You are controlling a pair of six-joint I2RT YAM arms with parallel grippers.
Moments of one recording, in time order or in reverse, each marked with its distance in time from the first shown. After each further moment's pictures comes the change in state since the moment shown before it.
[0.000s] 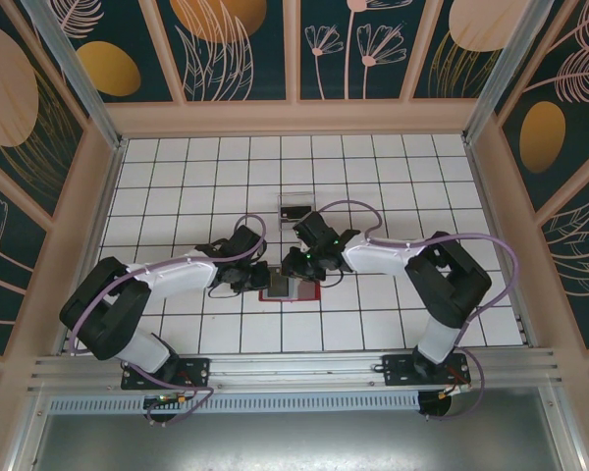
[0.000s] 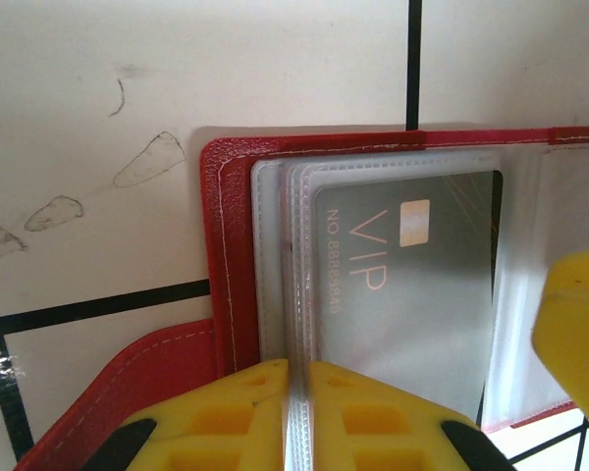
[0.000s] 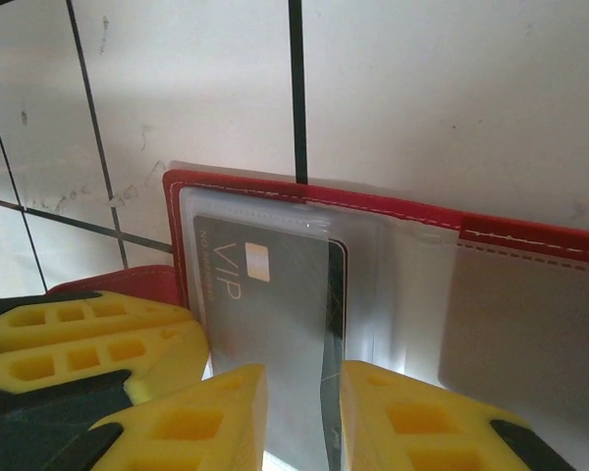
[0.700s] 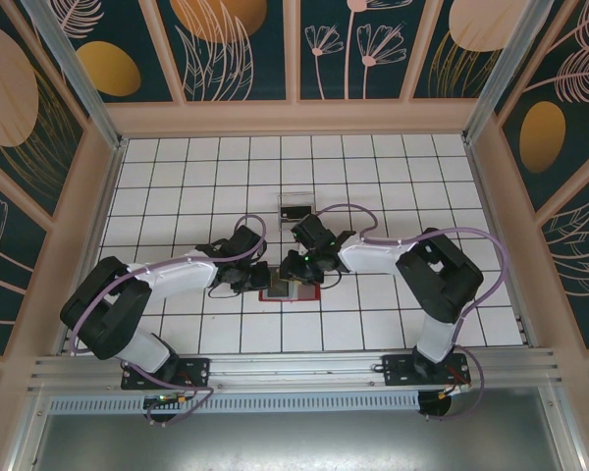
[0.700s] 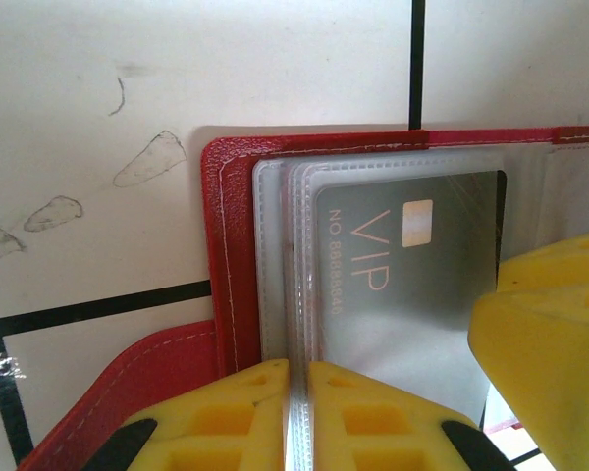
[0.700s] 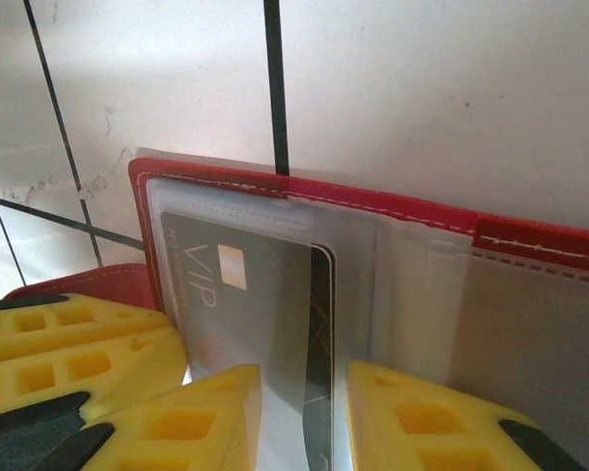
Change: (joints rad) left arm 0.000 0.004 -0.001 0.003 0.001 0.000; right arm 0.002 0.047 0.002 0.019 -0.035 0.000
